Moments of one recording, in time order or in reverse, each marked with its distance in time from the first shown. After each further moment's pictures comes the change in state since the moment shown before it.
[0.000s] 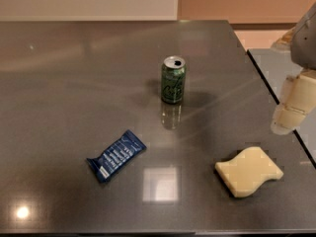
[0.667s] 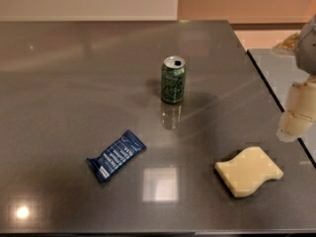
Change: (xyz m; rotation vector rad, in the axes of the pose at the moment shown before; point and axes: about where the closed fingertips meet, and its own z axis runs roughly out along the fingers) arm 0.004 0.010 0.001 -0.021 -0.035 -0.043
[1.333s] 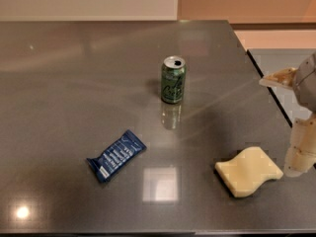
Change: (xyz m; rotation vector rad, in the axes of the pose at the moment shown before) arm 0.011 0.045 0.030 -0.097 -0.084 -0.122
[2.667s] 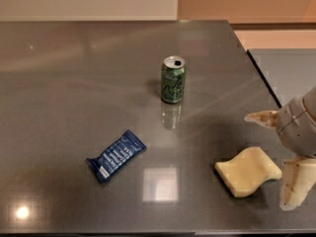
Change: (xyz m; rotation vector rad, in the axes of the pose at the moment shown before) arm 0.026 0.038 0.068 -0.097 0.021 -0.129
